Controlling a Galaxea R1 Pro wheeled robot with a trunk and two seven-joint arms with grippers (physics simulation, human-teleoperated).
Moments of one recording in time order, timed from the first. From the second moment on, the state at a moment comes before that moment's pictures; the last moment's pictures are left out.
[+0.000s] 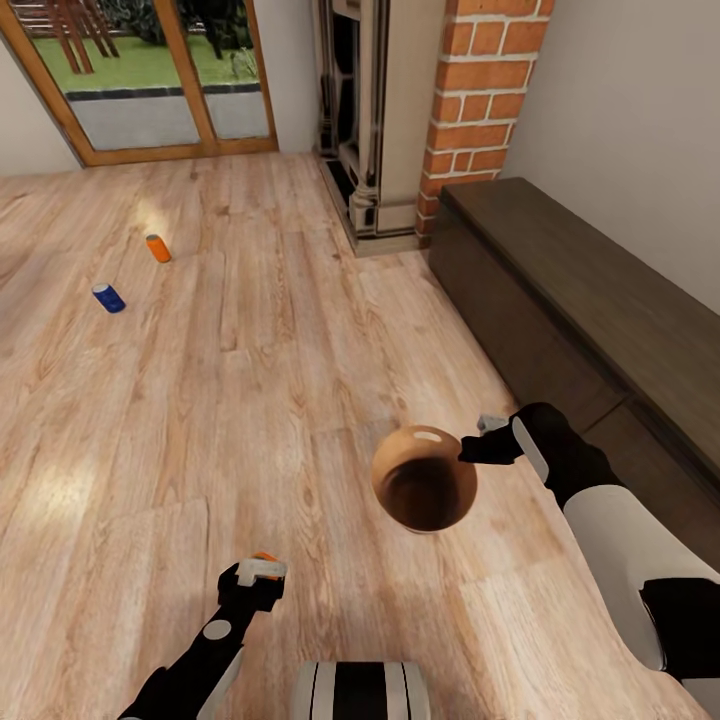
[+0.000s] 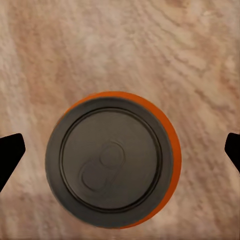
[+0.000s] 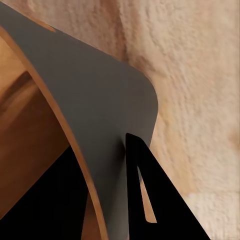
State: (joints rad) left arm -0.45 0.01 -0.25 -0.61 0.06 -0.05 0.16; right arm -1.04 -0.15 0.12 -0.70 -0.14 1.04 0.32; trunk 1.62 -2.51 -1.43
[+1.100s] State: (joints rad) left arm -0.45 0.02 -0.25 -0.63 0.06 -0.05 0.16; right arm -1.04 -0.17 0.14 -0.72 -0.19 1.05 0.32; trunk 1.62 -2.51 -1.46
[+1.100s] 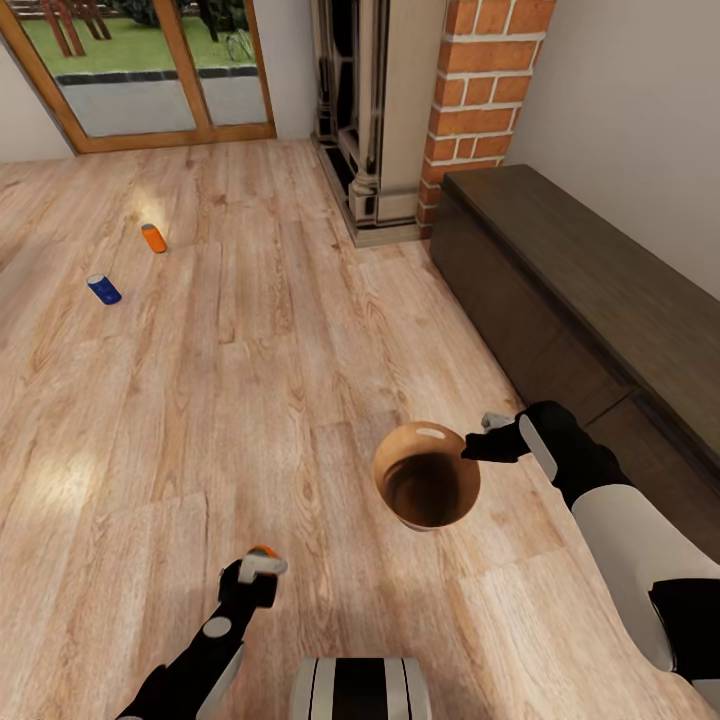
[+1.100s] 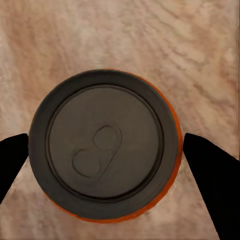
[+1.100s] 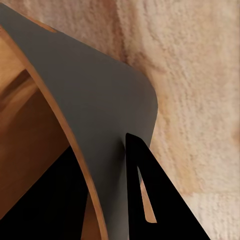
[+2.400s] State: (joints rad) left arm -0.45 0.02 -0.24 -0.69 0.07 0.06 0.14; right arm -1.04 -0.13 0.13 -0.70 -0.14 1.04 0.33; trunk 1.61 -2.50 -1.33
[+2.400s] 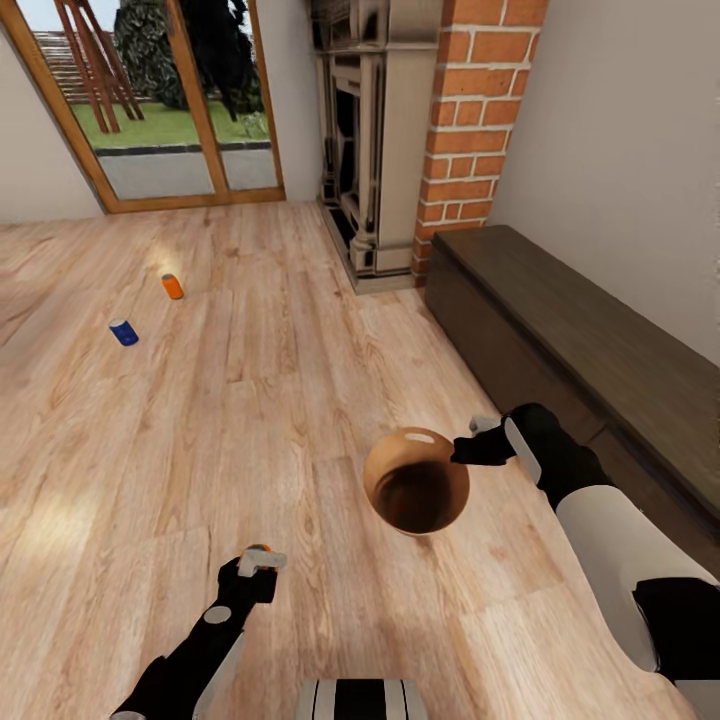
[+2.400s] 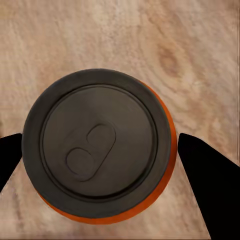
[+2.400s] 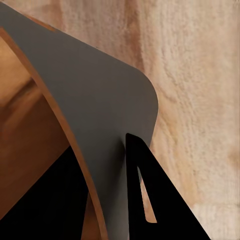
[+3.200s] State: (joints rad) left arm -0.66 0.28 -0.02 -1.45 0.38 0.90 -0.19; right arm -1.04 -0.13 0.18 -0.69 -0.16 1.04 0.54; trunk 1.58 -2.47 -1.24
